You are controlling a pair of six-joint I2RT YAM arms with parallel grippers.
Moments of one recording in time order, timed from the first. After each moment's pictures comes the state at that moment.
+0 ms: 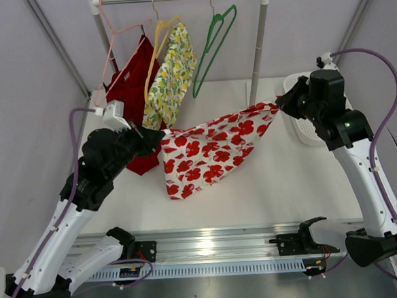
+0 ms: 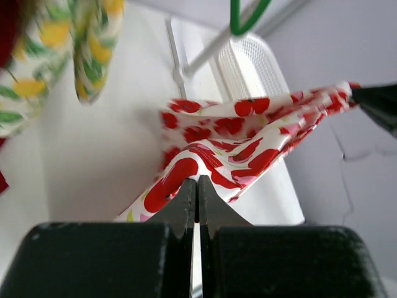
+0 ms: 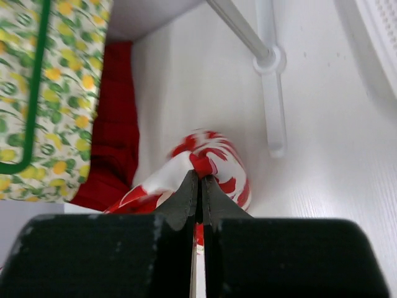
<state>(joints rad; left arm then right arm) -0.55 0.82 1.04 -0.44 -0.01 -0.68 0.28 1.18 1.50 -0.77 0.09 0.66</state>
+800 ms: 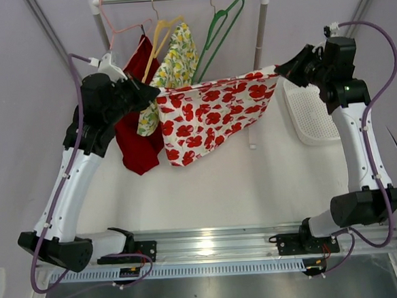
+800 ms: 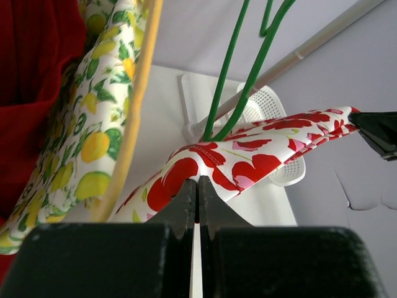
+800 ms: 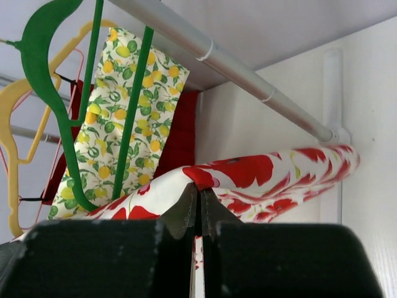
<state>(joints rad) -0.32 1.26 1.56 -0.51 0.14 -0.60 0.03 1.50 1.80 -0.62 -0.32 0.66</state>
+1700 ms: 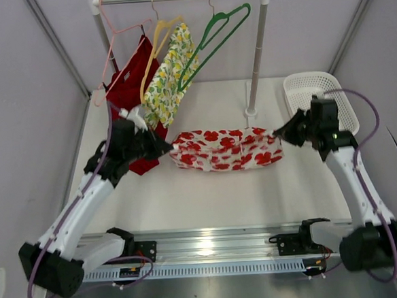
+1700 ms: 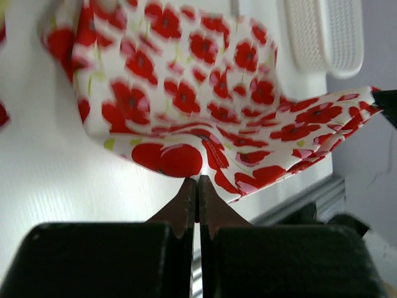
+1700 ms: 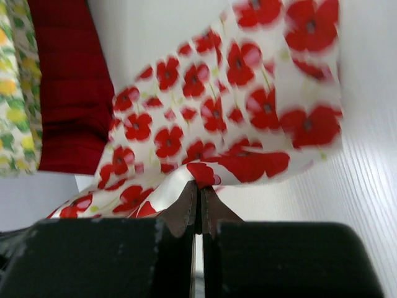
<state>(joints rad) -0.38 0.99 0.91 -0.49 0.25 -0.65 0.06 1.03 1.00 -0.64 -0.27 0.74</state>
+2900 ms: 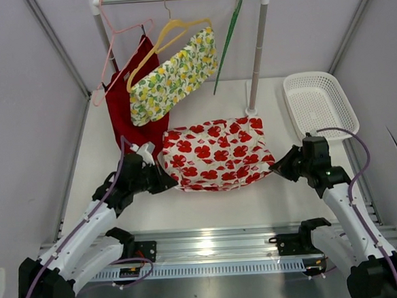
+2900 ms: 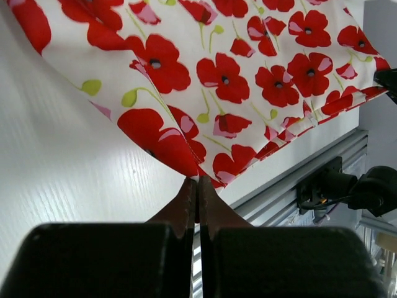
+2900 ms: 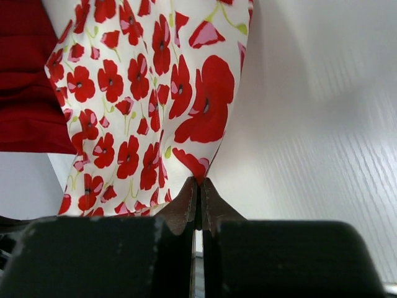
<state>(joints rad) -0.44 0.85 0.57 -0.39 0.31 -0.68 0.13 0.84 0.65 -0.57 -0.25 0.83</state>
